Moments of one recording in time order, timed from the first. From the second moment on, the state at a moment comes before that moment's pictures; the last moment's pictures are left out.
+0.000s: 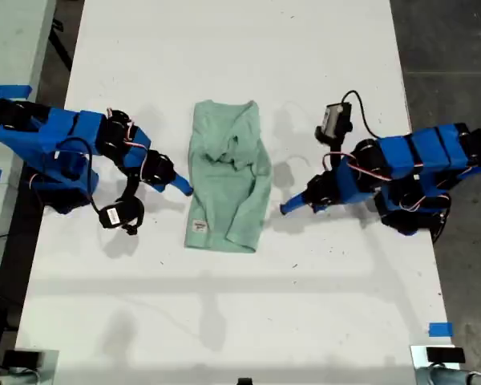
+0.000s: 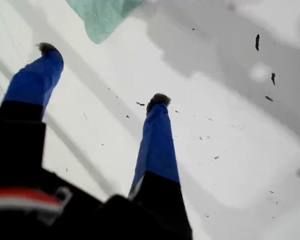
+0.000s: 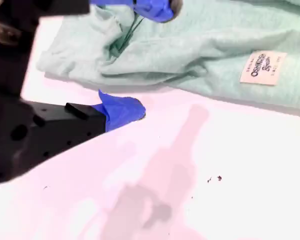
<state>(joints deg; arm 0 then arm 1) 12.0 112.2 108.9 72.7 0.0 -6.6 123.4 115.7 80.0 -4.0</state>
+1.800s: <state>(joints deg) 17.8 59.9 74.4 65.0 -4.7 -7.3 57.7 67.2 74.9 -9.8</state>
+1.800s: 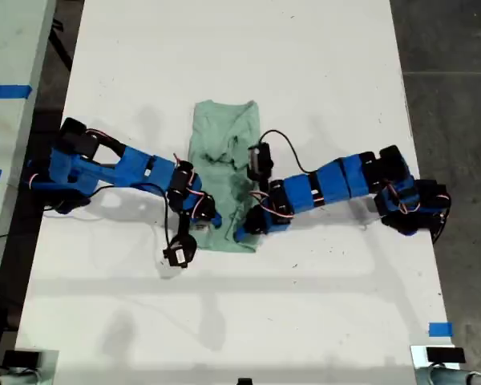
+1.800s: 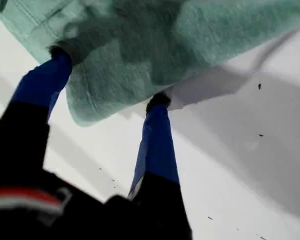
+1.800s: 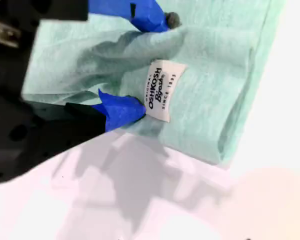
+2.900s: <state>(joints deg) 29.1 49.1 44.6 77.8 2.9 -17.8 54.4 57.0 81.8 -9.1</state>
